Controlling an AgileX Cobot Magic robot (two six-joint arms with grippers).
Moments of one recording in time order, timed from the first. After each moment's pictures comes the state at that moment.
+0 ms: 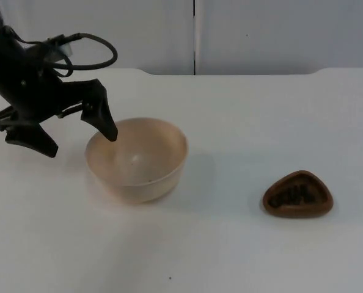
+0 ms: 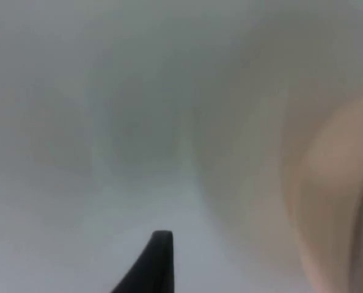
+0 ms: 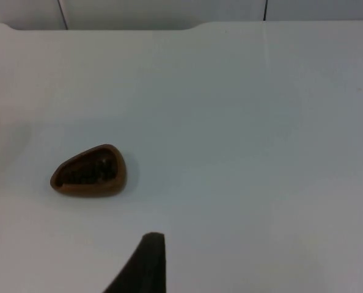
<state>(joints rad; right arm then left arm) 0.04 0.00 -0.53 0.02 1.08 -0.02 -0.06 2.08 -1.31 -0.58 0.77 0.38</state>
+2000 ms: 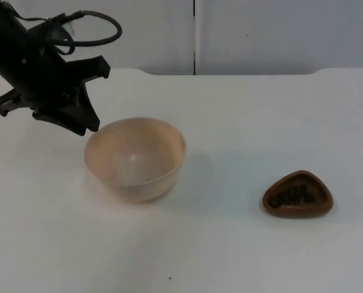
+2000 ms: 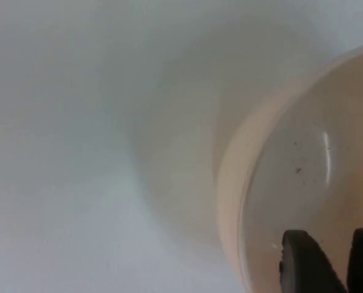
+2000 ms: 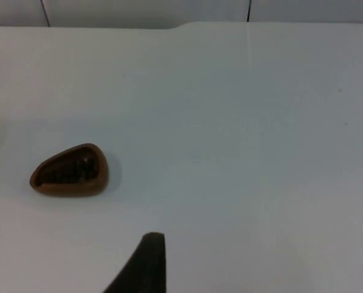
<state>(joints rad) 0.04 0.00 -0.53 -0.02 1.08 -0.02 -0.09 1.99 -1.32 -0.58 0.83 0.32</state>
